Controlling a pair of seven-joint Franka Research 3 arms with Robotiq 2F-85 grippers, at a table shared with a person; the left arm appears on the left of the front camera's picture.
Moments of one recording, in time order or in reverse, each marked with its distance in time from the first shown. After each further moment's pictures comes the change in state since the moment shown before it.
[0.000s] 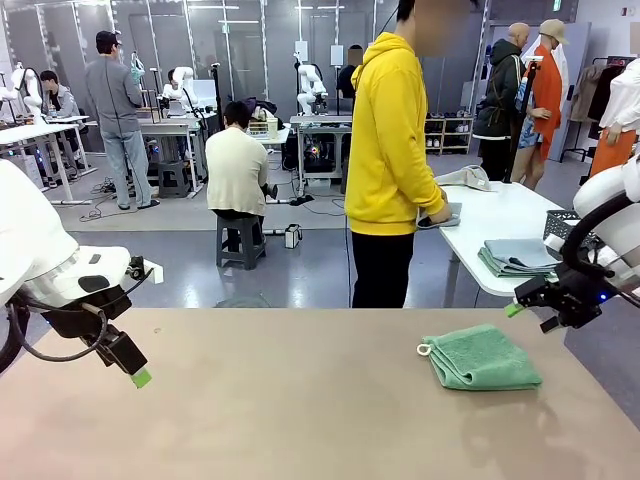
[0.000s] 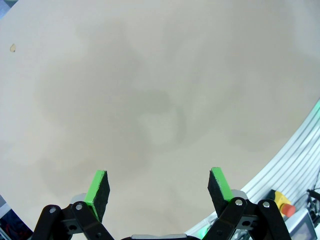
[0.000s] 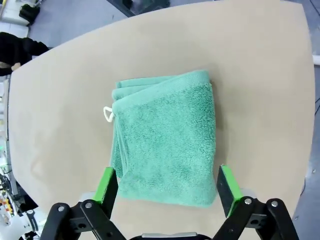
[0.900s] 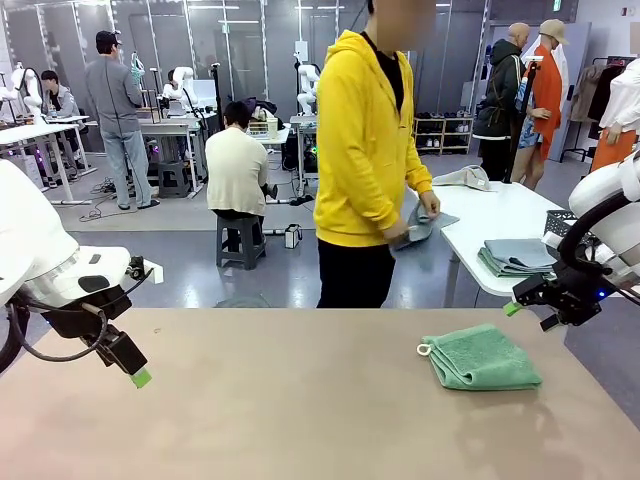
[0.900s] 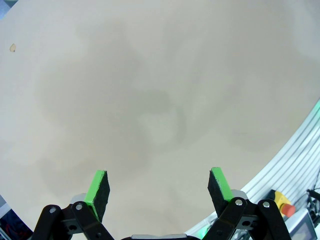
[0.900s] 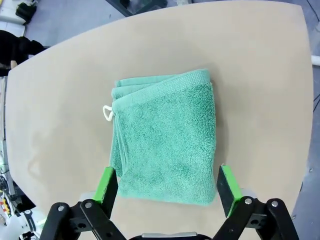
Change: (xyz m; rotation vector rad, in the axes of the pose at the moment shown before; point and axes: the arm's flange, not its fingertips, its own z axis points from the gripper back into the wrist) left arm 0.000 0.000 0.000 0.000 0.000 0.000; right arm -0.001 0.001 0.001 -0.014 0.002 0.001
